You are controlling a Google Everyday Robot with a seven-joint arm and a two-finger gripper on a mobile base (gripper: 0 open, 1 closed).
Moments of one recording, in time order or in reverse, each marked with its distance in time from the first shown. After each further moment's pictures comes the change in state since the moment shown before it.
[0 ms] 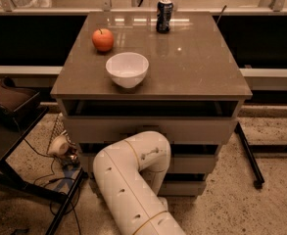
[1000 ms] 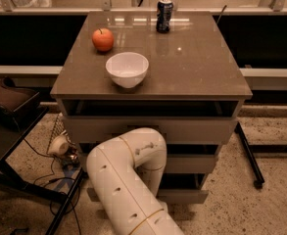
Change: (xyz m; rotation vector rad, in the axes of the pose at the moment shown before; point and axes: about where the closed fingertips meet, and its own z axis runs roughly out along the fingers) arm 0.009 0.008 -0.028 0.010 0.051 0.016
